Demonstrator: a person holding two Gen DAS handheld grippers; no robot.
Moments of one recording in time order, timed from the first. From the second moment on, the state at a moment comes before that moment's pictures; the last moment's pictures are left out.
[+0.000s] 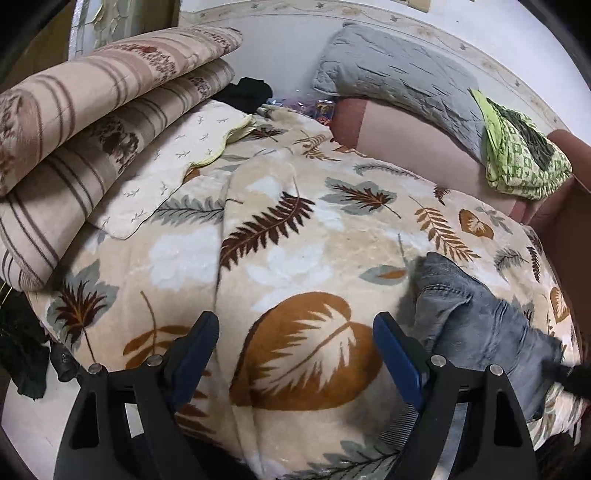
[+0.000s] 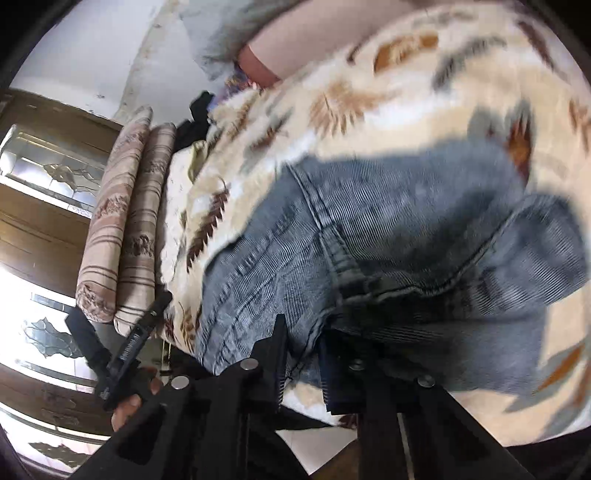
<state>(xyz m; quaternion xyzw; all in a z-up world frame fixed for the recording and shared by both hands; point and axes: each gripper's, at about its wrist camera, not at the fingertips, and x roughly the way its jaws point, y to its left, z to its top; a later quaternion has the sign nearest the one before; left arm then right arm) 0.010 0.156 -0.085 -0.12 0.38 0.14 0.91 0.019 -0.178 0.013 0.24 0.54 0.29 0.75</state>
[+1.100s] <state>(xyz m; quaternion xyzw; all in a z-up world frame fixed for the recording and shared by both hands) -0.086 0.192 0.001 -0.14 0.37 0.18 0.90 -0.023 -0.100 -0.092 0.39 0.61 0.34 0.60</state>
